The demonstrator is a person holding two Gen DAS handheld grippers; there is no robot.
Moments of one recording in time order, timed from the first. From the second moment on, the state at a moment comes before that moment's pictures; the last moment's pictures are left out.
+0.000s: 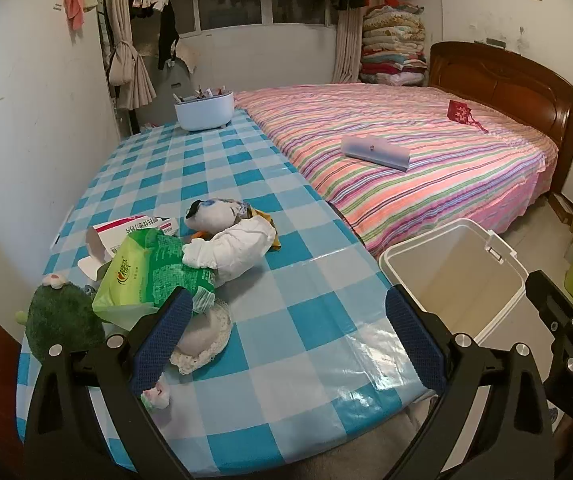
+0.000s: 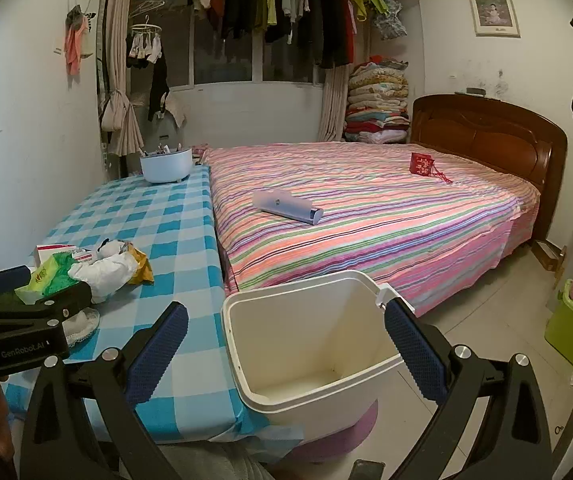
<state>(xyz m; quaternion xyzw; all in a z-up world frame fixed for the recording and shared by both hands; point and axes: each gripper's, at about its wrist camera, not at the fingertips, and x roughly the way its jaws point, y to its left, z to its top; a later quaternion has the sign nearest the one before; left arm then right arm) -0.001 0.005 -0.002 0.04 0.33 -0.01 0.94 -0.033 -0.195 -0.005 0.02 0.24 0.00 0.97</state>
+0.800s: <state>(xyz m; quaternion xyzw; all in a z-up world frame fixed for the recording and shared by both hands) -0.005 0.015 -0.001 0.03 0.33 0.00 0.94 -0.037 -0.193 -0.008 0.02 0.25 0.01 0.97</state>
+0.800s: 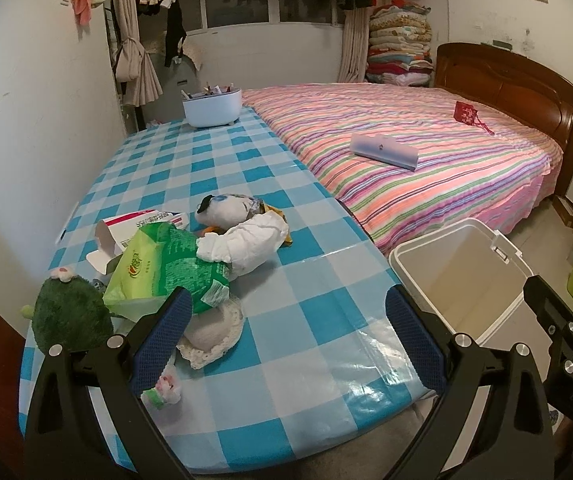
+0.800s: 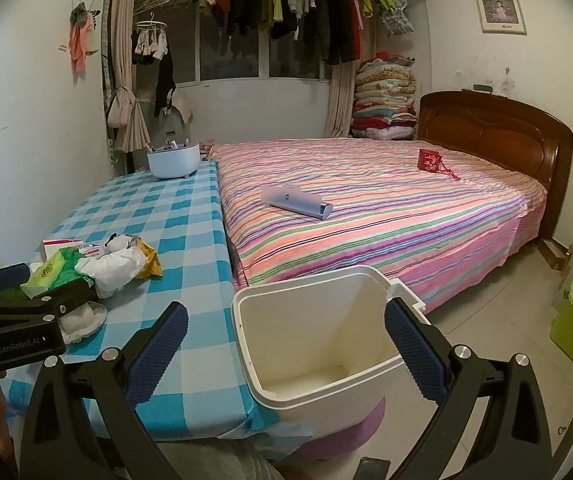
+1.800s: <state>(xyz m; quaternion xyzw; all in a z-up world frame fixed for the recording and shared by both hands) -0.006 0.029 -0.005 0.02 0.34 0.01 0.94 -0.033 -0.181 -0.011 0.01 0.26 0.03 0.96</state>
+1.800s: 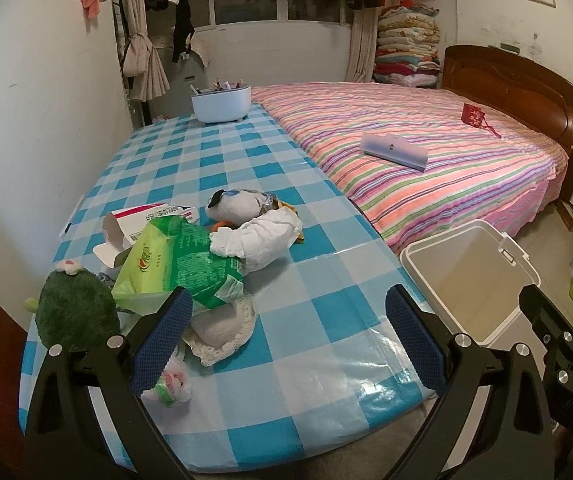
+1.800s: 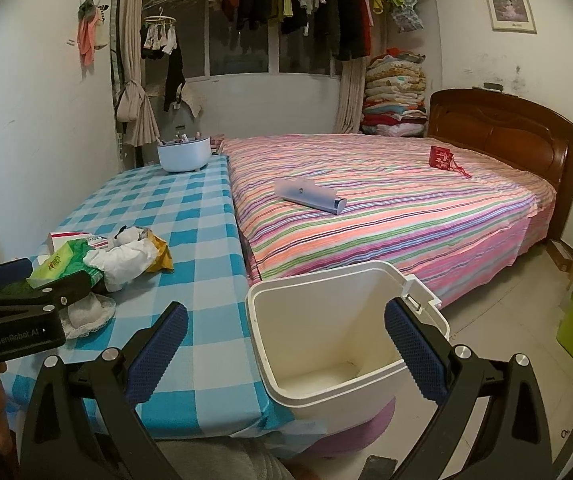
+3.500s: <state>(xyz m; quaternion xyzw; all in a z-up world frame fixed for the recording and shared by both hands) -0.032 0.216 -0.021 -0.05 0.35 0.13 0.93 0.067 -0.031 -0.001 -0.01 0.29 0.27 0.92</state>
